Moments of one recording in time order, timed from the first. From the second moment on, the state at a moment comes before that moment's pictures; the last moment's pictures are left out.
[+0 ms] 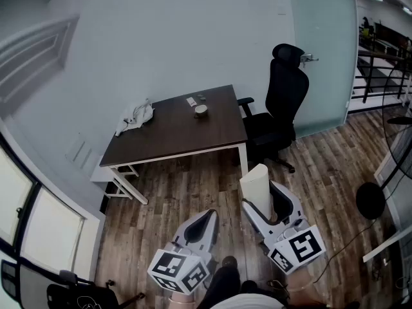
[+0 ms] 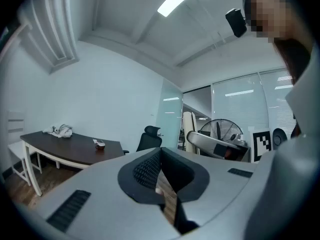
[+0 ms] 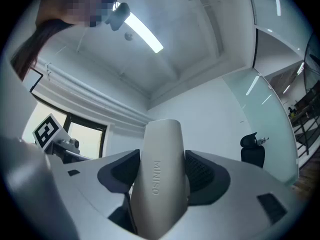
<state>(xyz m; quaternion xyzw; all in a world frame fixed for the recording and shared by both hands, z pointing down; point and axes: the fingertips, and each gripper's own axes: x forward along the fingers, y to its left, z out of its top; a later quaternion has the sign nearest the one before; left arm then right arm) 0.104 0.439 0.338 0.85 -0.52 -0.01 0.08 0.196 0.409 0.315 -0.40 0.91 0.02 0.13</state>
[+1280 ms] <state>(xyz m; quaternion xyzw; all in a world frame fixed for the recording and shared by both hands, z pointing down) 0.001 0.218 0.330 0.85 -0.51 -0.03 0.09 0.106 0.190 0.316 -0.42 0.90 0.02 0.11</state>
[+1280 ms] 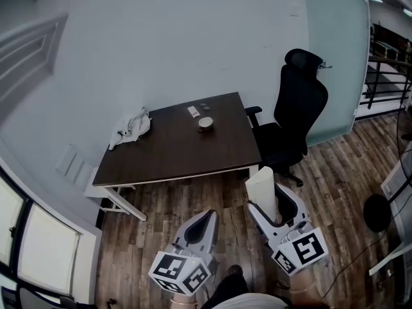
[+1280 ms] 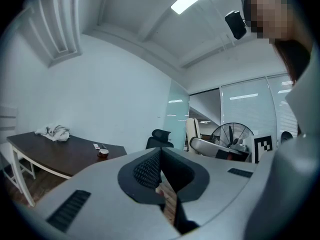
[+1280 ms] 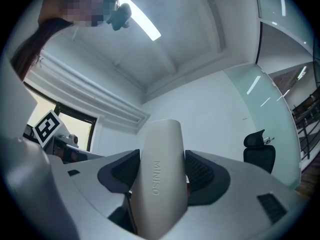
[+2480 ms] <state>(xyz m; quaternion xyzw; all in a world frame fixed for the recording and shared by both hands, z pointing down) -0.115 0.032 0.334 0.87 -0.48 -0.05 0.11 -0.023 0.000 0.315 -0.44 0.90 0.02 0.08</state>
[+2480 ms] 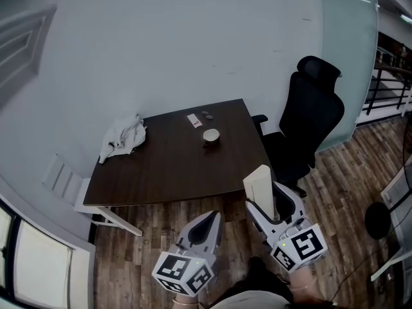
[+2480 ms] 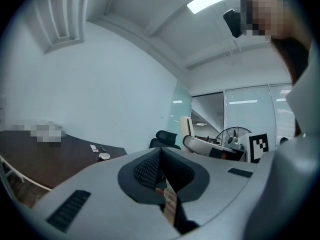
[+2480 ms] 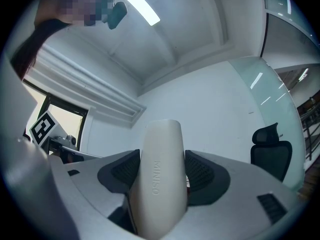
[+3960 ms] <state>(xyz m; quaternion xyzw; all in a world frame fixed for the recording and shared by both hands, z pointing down) -0.121 -0.240 0.348 0.86 -0.49 -0.03 0.12 -0.052 -0.288 0.386 -0.40 0.91 0.02 -0.04</state>
